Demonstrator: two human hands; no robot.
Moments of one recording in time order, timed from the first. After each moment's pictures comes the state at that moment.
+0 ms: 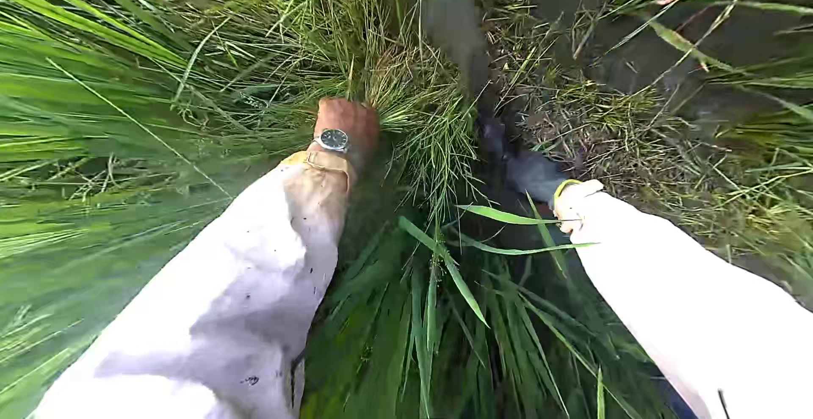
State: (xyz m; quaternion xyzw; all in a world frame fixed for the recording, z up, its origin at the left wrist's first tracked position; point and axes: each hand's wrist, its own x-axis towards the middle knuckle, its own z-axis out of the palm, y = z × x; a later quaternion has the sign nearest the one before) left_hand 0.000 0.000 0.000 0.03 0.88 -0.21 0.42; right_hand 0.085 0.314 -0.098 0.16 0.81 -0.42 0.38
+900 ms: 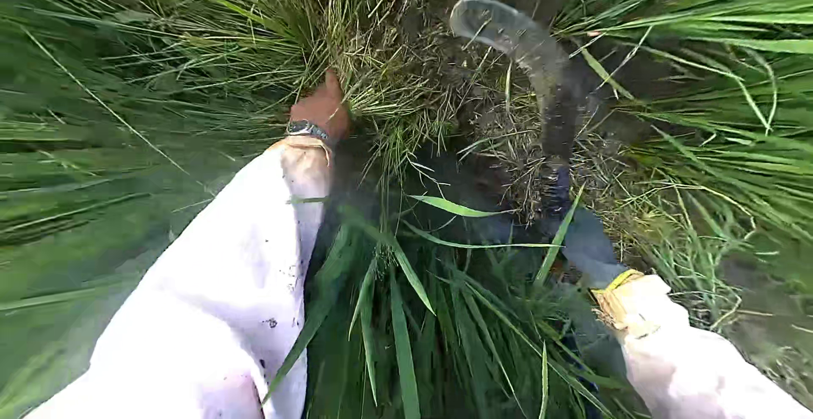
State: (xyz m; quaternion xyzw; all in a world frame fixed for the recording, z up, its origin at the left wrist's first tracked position) left_hand 0.026 0.008 -0.082 -0.14 0.93 0.03 0.33; right_hand 0.148 0.440 0.005 0.27 0.84 -0.21 0.42
